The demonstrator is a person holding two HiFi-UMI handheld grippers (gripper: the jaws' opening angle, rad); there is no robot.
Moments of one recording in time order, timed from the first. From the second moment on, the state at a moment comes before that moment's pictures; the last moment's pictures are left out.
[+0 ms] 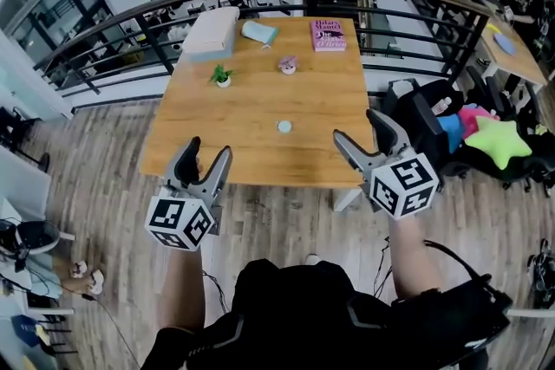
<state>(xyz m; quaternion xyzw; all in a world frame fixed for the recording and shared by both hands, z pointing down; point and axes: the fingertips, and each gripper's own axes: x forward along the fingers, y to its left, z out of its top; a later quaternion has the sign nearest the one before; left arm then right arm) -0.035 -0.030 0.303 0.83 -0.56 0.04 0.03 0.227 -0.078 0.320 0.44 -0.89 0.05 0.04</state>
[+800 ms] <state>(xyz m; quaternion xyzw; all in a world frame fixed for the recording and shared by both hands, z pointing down) -0.130 -0.183 0.314 0.89 -0.45 0.02 0.03 0.144 -0.175 0.316 0.54 -0.84 0.04 0.07</state>
